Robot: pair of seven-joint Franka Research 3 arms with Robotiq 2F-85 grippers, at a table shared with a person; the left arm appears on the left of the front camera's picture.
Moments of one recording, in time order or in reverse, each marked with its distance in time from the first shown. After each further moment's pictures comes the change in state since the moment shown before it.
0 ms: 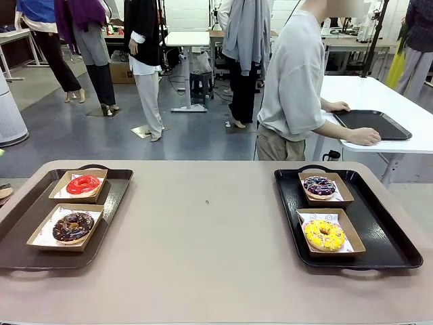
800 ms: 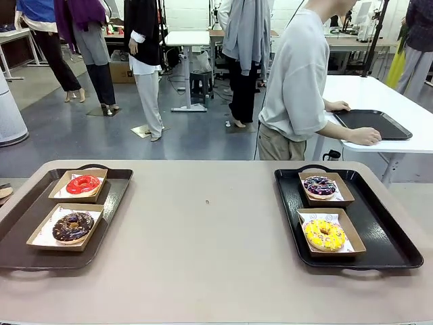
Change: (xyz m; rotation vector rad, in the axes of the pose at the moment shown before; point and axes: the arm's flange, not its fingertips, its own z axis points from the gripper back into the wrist) left arm -0.014 0.115 0.038 -0.291 -0.106 0.089; right arm 0.000 0.000 0.000 0.001 0.001 0.000
